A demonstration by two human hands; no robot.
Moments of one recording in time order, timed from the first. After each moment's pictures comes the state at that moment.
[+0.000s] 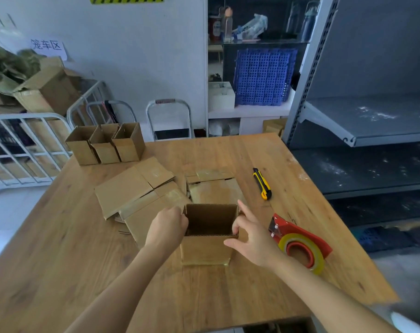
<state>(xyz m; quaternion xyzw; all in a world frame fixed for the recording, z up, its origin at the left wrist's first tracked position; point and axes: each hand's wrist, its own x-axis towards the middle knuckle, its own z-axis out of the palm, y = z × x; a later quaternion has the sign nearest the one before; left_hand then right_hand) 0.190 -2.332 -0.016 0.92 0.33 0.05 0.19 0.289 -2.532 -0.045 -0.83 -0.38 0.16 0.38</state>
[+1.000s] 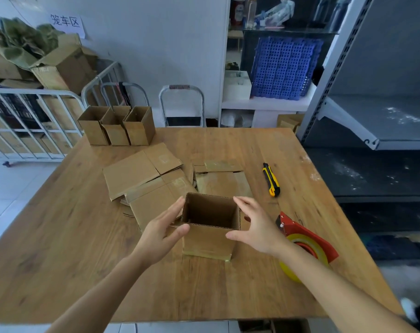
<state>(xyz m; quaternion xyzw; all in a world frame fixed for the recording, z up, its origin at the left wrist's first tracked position) 0.139 -2.316 -0.062 0.89 0.16 0.12 0.41 0.314 -2.522 -0.042 -0.83 -0.39 0.21 0.34</state>
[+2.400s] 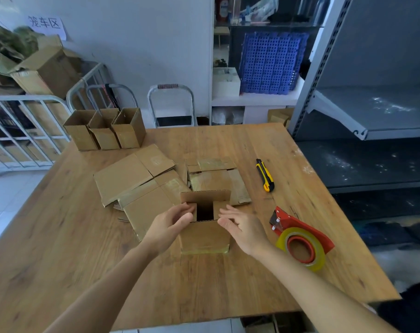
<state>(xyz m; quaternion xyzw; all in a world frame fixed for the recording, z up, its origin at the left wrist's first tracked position) 0.170 -2.315 -0.058 0.86 0.20 0.04 0.47 0.297 -2.506 -0.065 -0.85 -0.37 0.17 0.34</state>
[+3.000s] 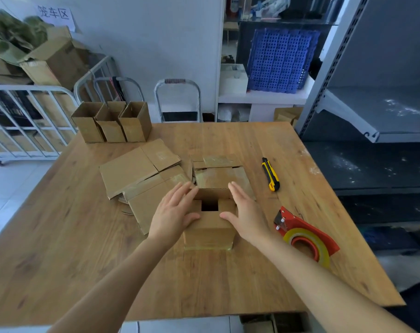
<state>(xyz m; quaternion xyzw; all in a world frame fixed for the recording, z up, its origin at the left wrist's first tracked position) 0.186 -2.308 -0.080 0.96 0.13 0.22 0.14 0.311 -2.485 -0.058 -0.88 -0.38 0.09 0.28</state>
